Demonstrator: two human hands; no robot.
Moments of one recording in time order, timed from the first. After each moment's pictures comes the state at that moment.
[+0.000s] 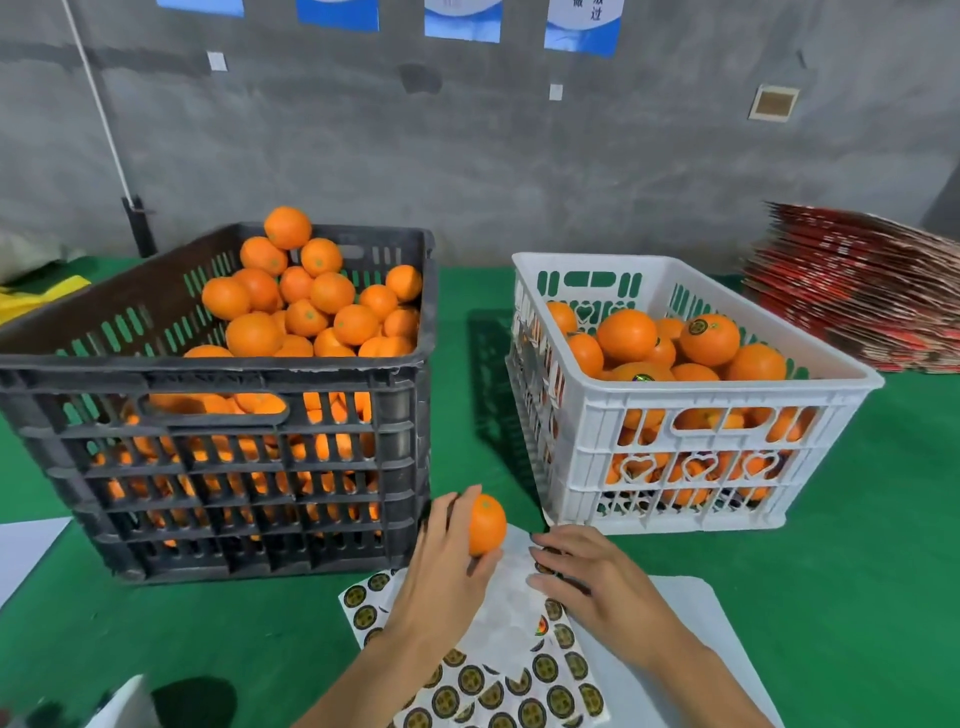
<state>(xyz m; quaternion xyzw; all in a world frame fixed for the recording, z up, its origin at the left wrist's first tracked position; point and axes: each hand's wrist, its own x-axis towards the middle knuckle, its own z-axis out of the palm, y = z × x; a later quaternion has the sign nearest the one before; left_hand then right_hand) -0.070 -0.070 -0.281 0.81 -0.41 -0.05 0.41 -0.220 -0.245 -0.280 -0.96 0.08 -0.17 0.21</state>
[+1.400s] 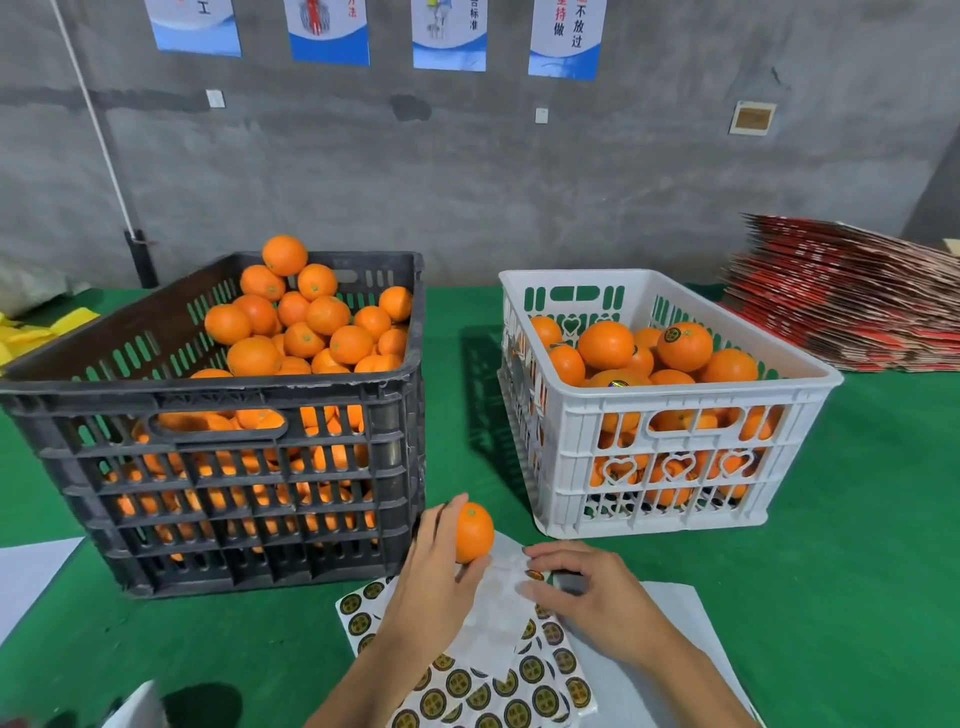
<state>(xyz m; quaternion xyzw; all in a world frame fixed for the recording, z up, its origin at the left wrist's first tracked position) -0.069 -0.065 -0.282 0.82 -0.41 -0.05 0.41 -0.221 -0.237 -0.288 -0.84 0.18 -0.17 0.49</state>
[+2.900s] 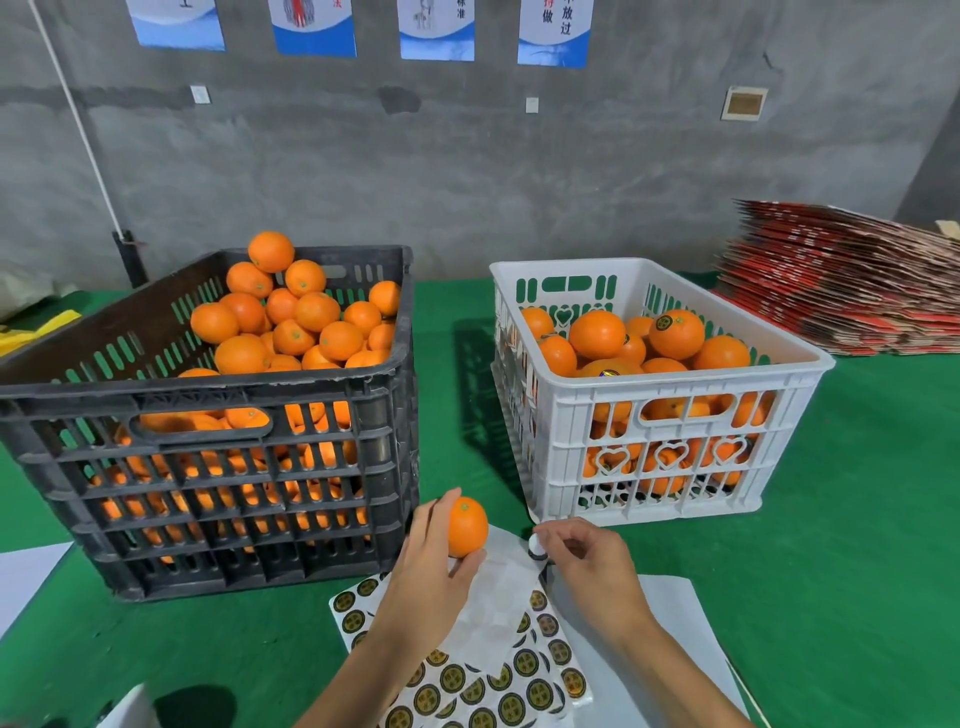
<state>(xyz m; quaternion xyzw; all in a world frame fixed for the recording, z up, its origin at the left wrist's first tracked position) -0.073 -0.060 -0.276 0.82 -0.40 -0.07 0.41 -0.213 -0.218 -0.273 -0.73 0.30 -0.28 0.54</state>
